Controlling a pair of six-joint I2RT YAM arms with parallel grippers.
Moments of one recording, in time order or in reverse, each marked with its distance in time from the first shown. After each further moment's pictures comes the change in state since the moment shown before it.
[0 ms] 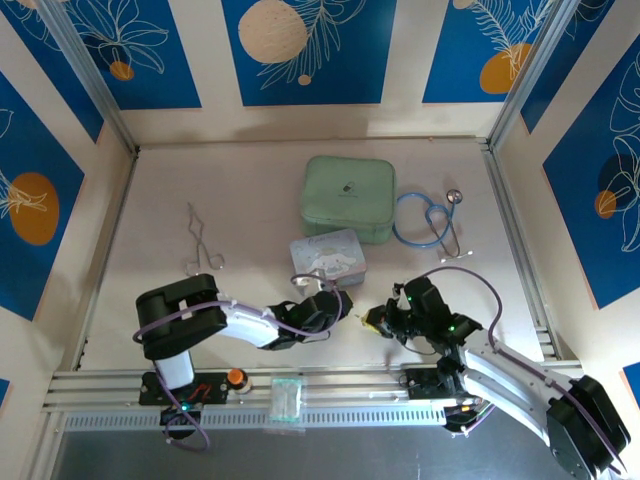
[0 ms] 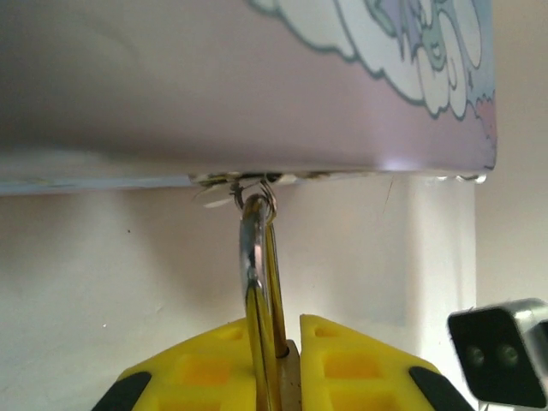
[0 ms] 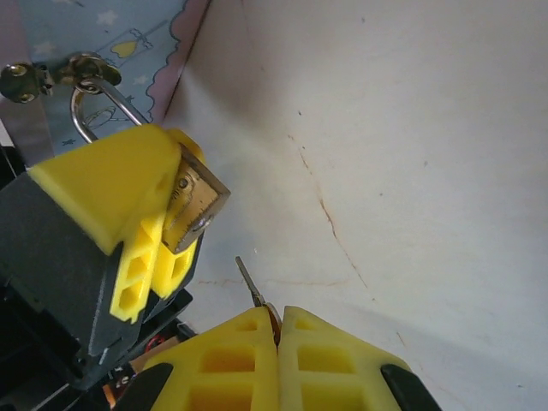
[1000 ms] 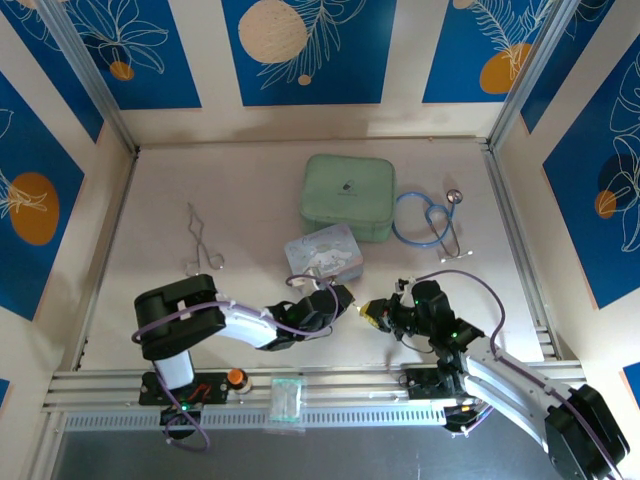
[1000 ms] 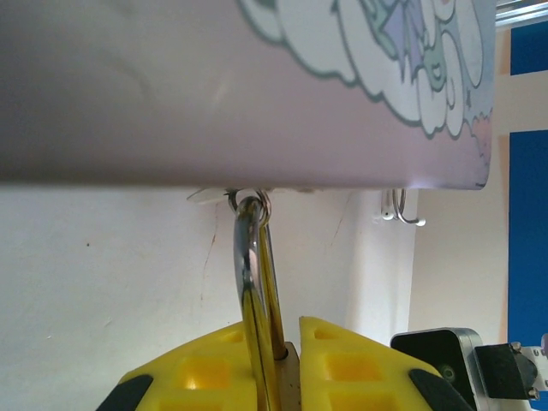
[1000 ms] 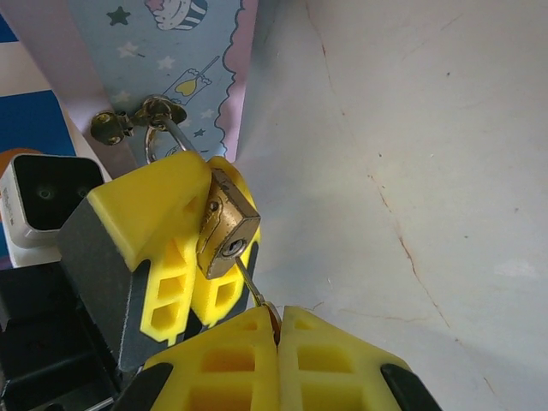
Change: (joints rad) left arm -0.002 -0.009 -0.014 0.082 -0.034 -0.133; right arm -0.029 -0.039 -0.059 0.196 -0.003 0.123
